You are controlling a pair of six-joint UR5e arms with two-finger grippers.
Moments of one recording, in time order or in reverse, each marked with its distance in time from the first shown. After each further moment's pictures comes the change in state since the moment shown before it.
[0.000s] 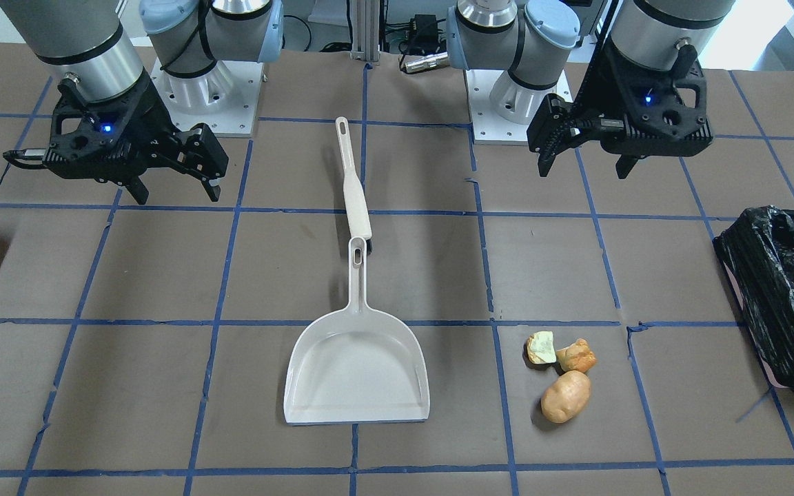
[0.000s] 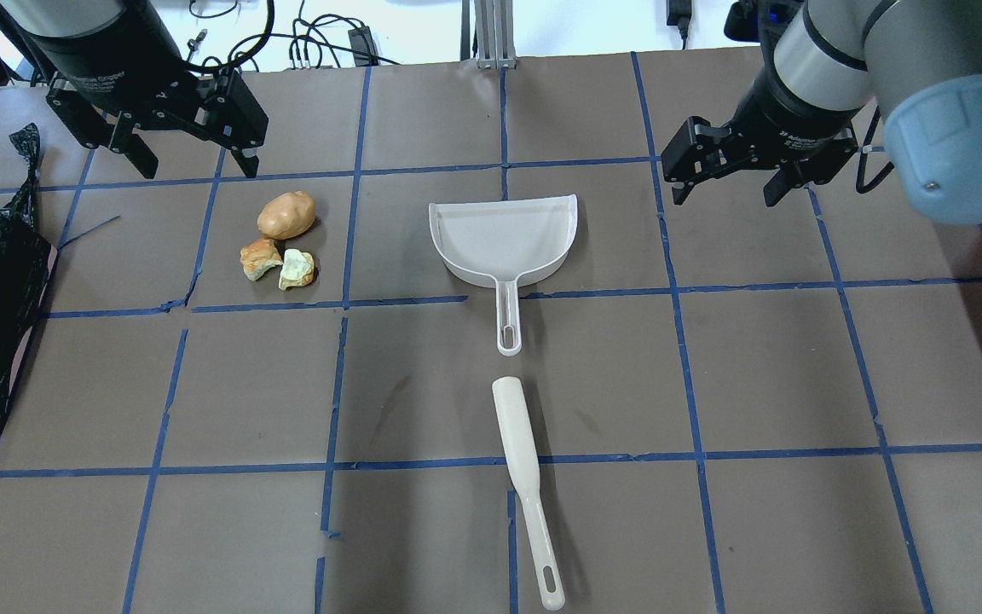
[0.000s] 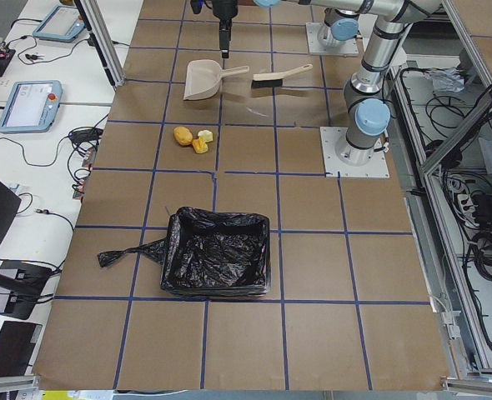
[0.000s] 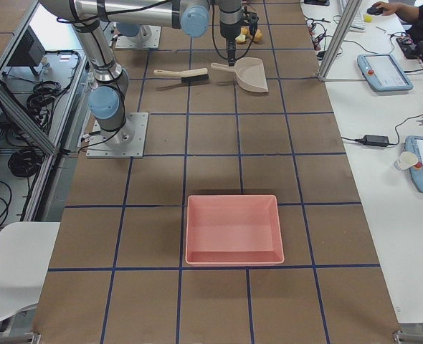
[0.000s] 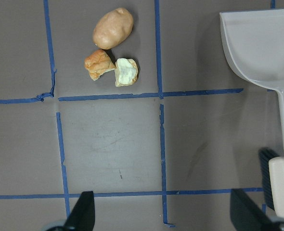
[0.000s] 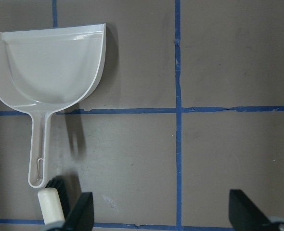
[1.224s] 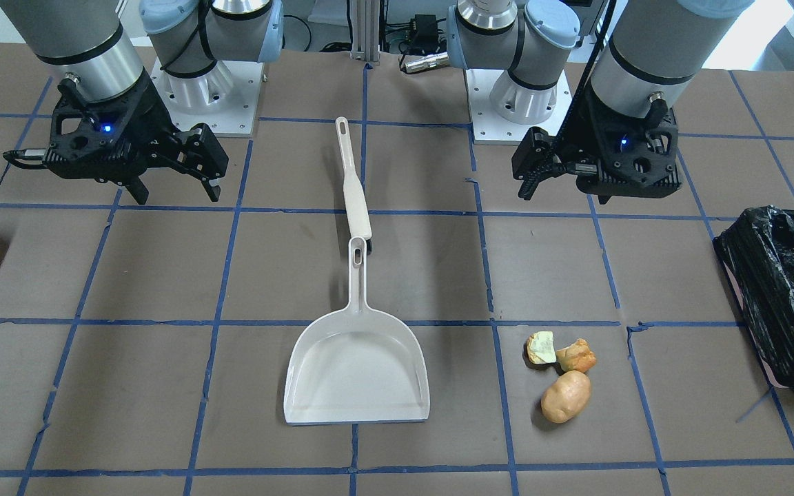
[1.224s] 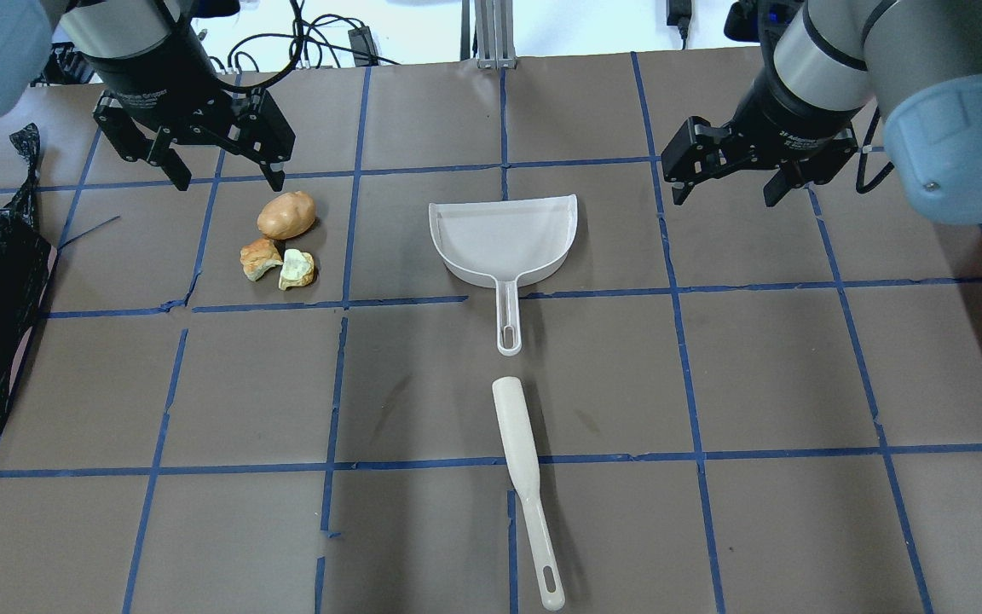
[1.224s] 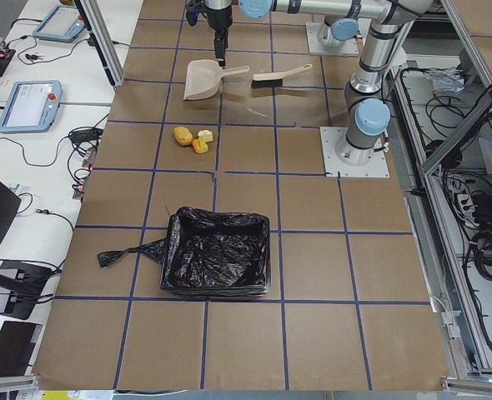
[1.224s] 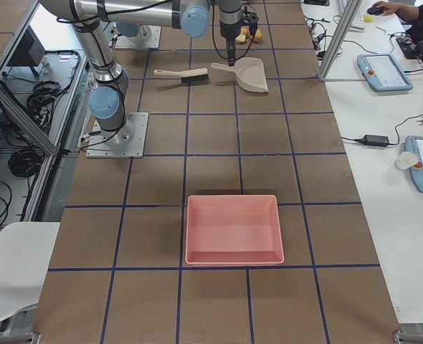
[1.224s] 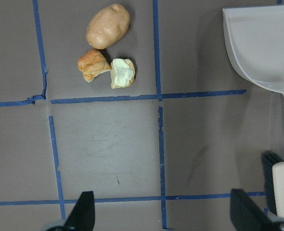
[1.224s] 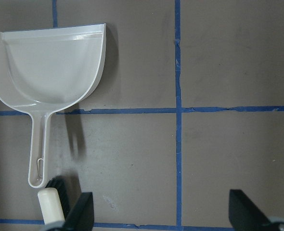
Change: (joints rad) left arm -0.021 -0.046 -0.028 0.040 -0.012 0.010; right arm 0.000 0.000 0.000 0.000 0.000 0.000
